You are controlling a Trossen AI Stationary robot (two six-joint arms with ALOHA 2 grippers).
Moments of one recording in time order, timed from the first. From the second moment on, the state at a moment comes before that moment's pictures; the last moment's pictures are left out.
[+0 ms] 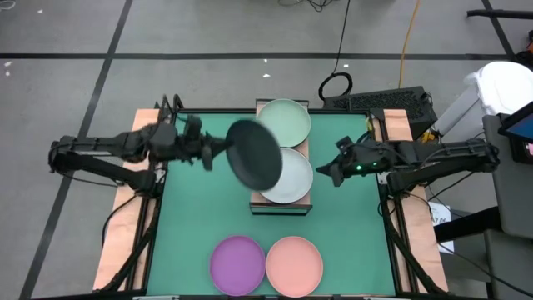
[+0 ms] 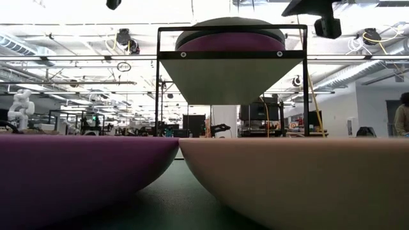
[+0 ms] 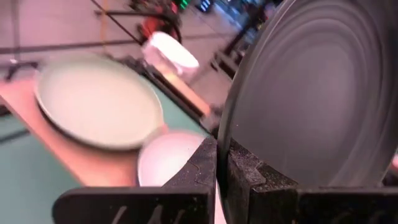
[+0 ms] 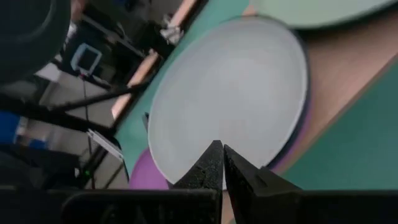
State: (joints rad) left arm -0.01 0.99 1.09 -0.31 -0.28 -0.68; right arm 0.09 0.90 0.89 -0.52 0.15 0.98
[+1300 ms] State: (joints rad) left arm 0.56 1.33 1.52 -0.26 -0.05 -0.90; right arm 0.09 0.82 0.89 -0.52 0.18 0.90
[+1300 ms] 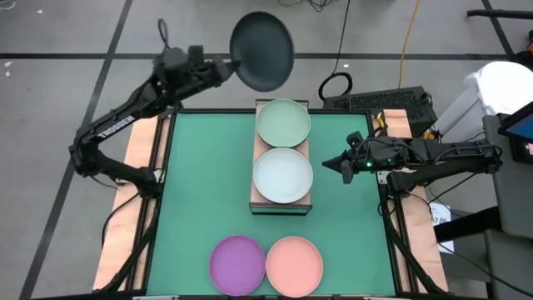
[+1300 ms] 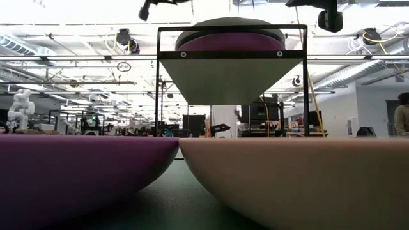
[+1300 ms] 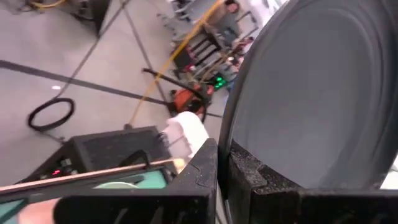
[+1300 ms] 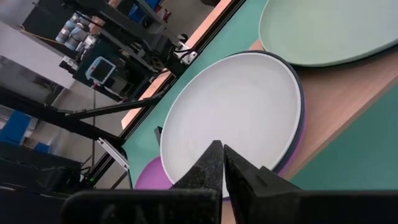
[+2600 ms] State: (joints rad) left arm 0.50 1.63 1.52 -0.59 -0.02 -1.10; right arm 0.09 0.68 0.89 -0.60 0.22 0.61
